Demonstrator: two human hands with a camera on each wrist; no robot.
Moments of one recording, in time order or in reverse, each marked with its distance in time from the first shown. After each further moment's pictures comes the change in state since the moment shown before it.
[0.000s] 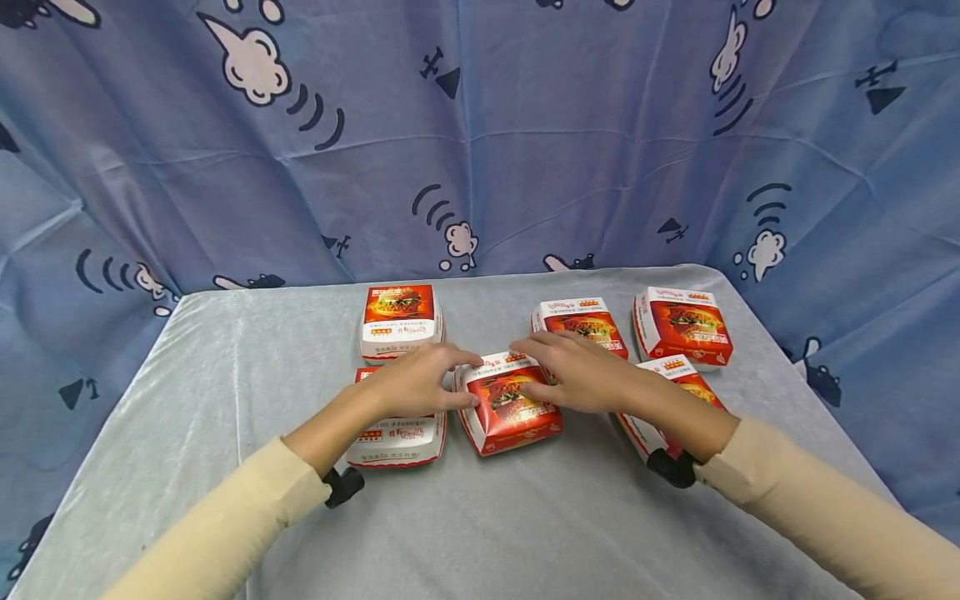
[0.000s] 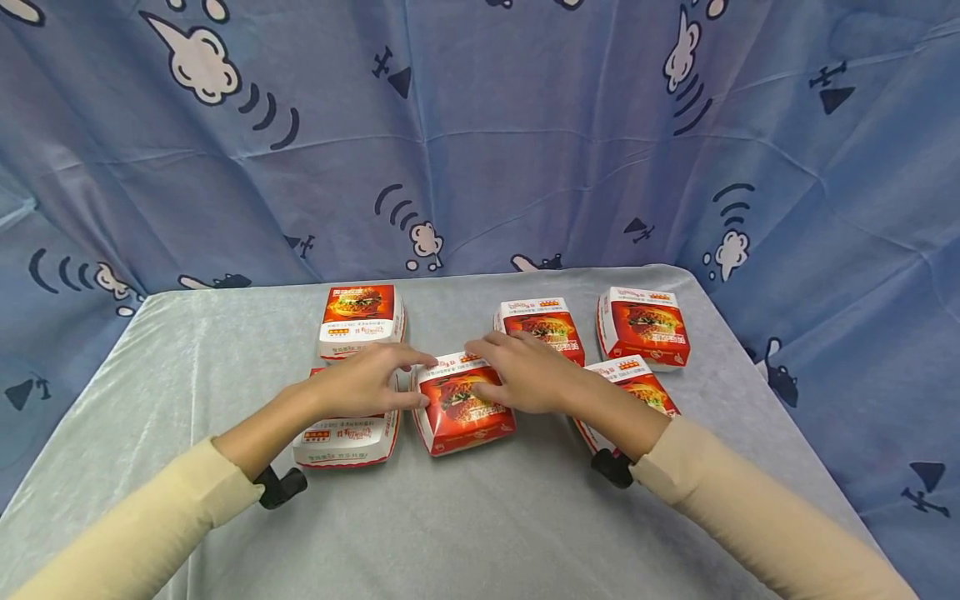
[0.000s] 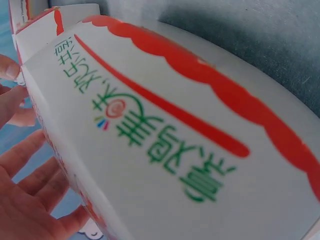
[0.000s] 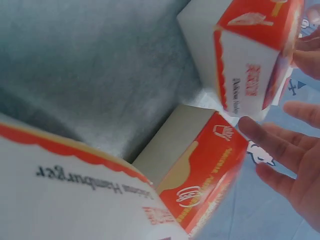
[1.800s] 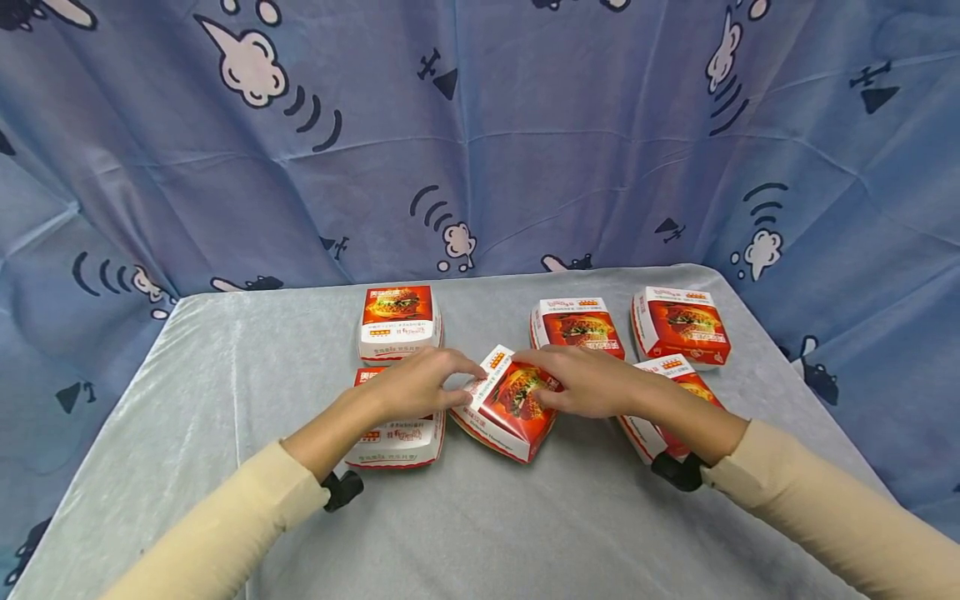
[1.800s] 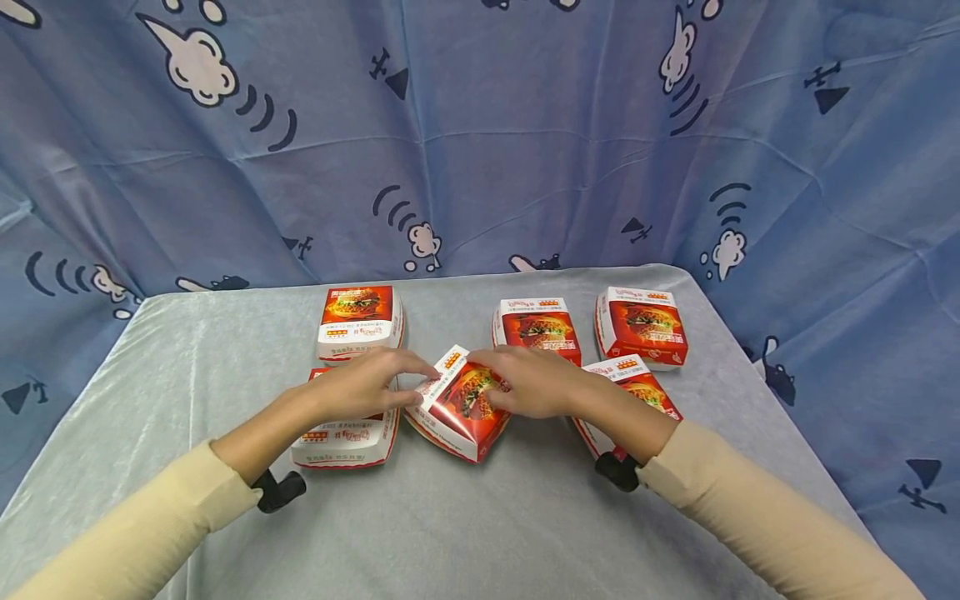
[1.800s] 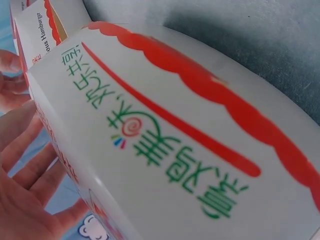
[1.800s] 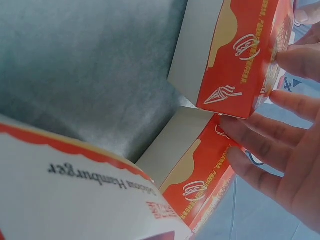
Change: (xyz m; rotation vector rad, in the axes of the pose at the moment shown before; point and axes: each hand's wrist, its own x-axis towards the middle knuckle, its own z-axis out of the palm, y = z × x) left_hand -0.001 0.004 0.001 -0.044 -0.017 0.063; right_hand -0.010 0.001 -0.003 0.113 -0.122 0.045
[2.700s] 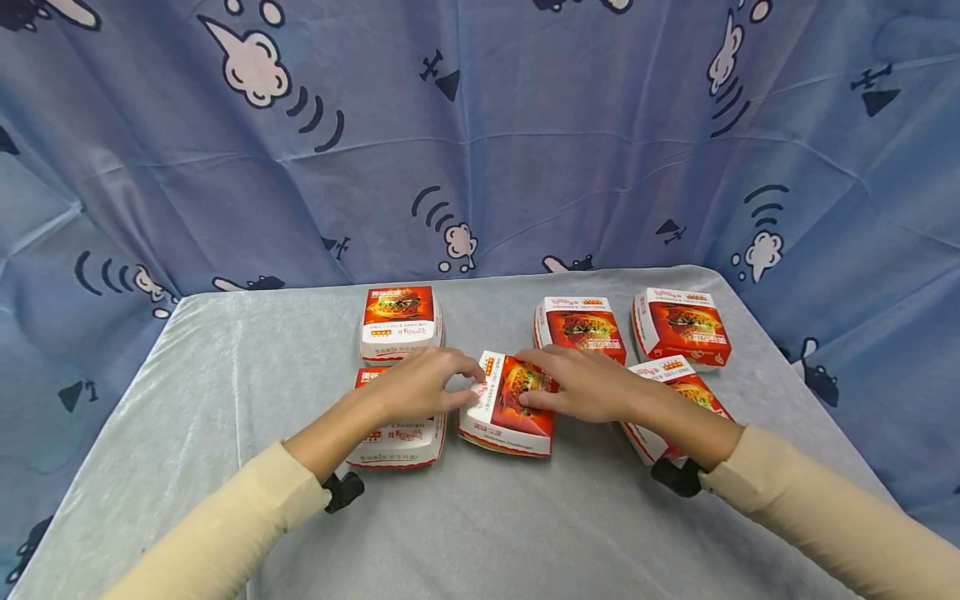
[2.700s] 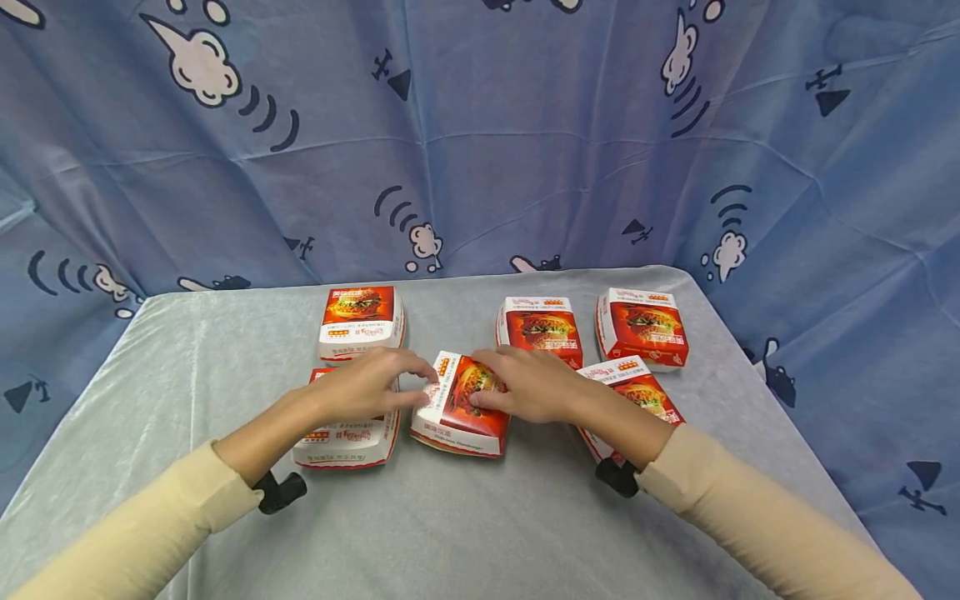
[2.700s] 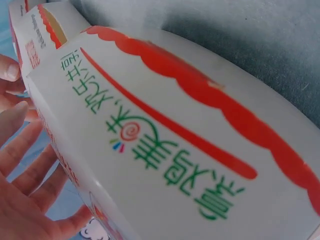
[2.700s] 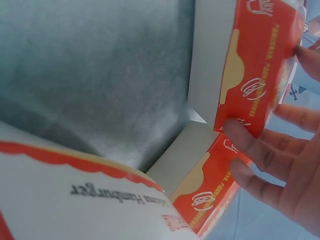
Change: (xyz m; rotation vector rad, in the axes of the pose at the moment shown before) left_hand -0.001 0.002 0.001 0.056 0.051 0.007; right_hand 0.002 0.000 0.009 -0.021 0.074 0.028
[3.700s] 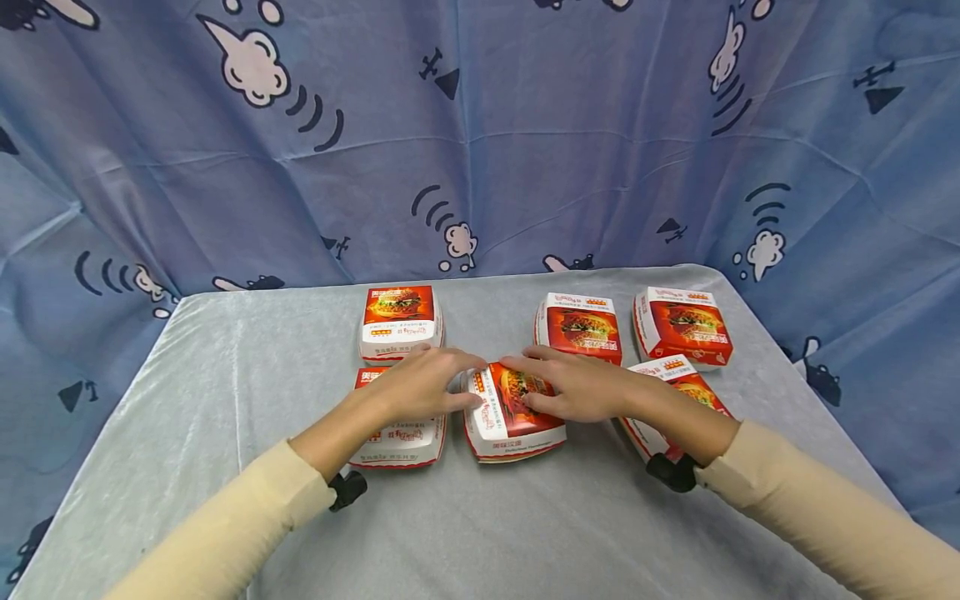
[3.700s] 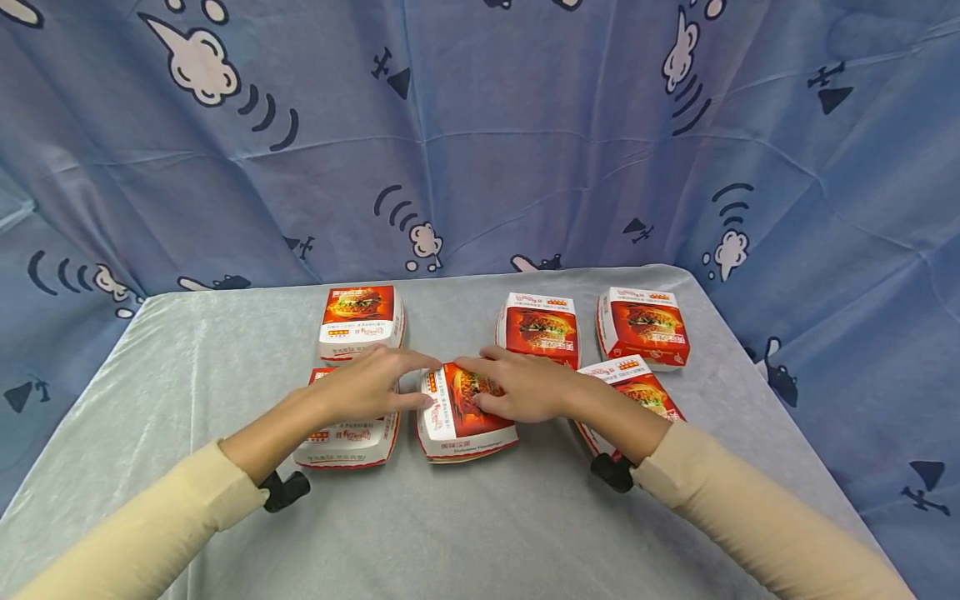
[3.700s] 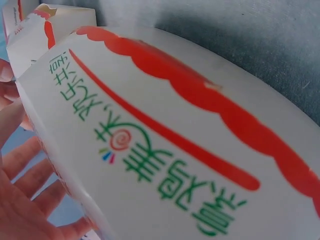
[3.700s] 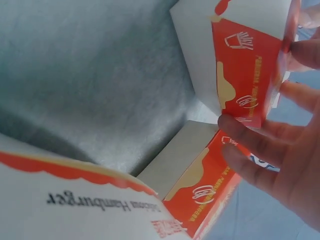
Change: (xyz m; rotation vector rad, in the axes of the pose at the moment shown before) left_hand 0.003 0.000 0.002 0.083 -0.046 -0.080; right_hand 0.003 -0.001 -0.002 0.042 -0.136 -0.033
